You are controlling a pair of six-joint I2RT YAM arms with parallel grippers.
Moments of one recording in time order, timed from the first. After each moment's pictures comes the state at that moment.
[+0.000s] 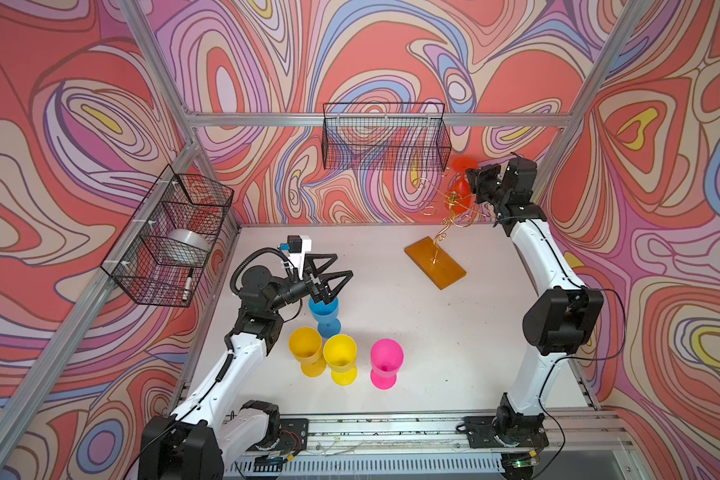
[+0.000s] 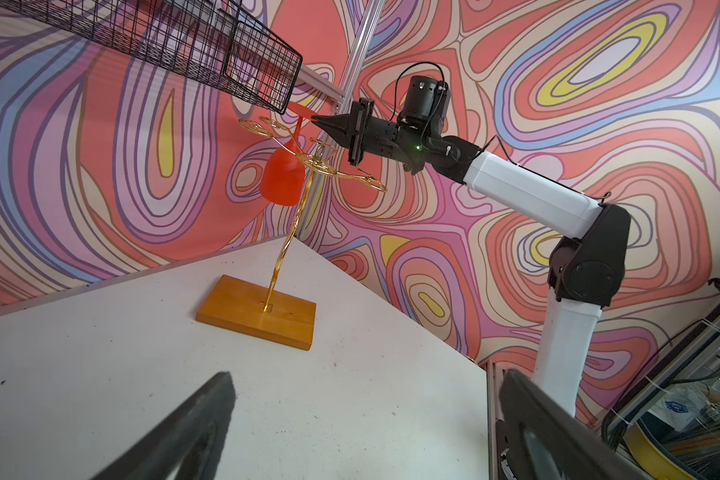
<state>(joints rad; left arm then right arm) -0.18 1.07 0.69 0.52 0.89 -0.52 -0.02 1.94 1.95 -0.13 -0.29 1.35</state>
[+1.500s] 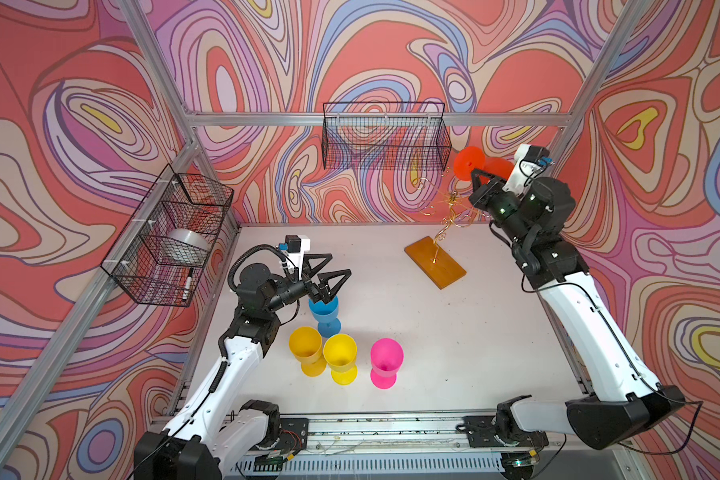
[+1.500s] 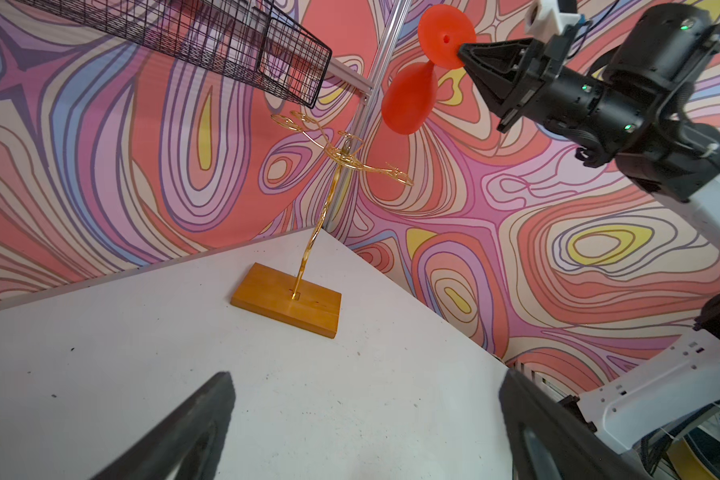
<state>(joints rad) -0.18 1.01 0.74 0.30 0.79 -0.42 0.31 1.33 1.59 -0.20 0.02 0.46</state>
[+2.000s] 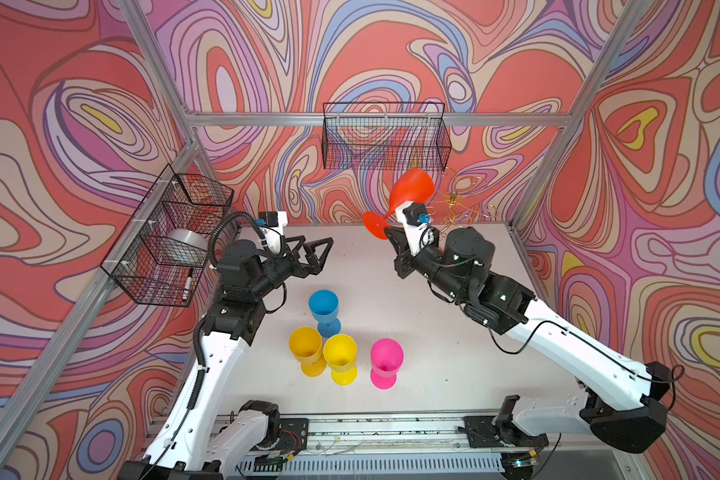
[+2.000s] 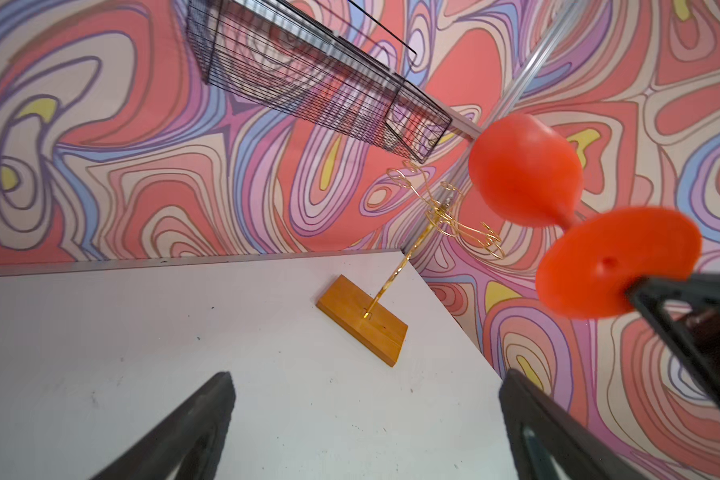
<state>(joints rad) -0.14 0.99 1.10 -0.22 0.45 -0.45 0.91 1.32 1.45 -0.20 0.23 -0.15</state>
